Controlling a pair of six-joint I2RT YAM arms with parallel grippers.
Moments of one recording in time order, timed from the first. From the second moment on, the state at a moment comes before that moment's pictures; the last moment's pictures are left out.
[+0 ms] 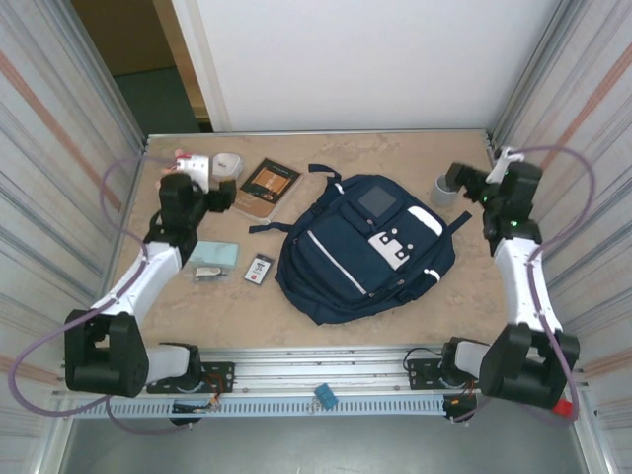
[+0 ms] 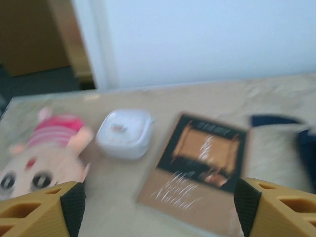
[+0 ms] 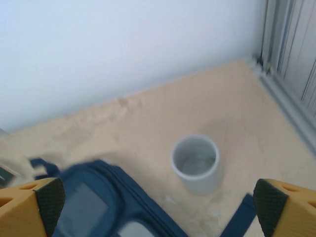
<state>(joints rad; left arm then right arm) -0.16 1.28 0.92 0.02 0.03 -0.01 -0.22 1.15 1.02 -0.25 -0.20 0.26</state>
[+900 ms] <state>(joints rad) -0.49 1.93 1.29 -0.42 0.30 -0.17 0.00 0.98 0.42 -0.48 -0.42 0.91</state>
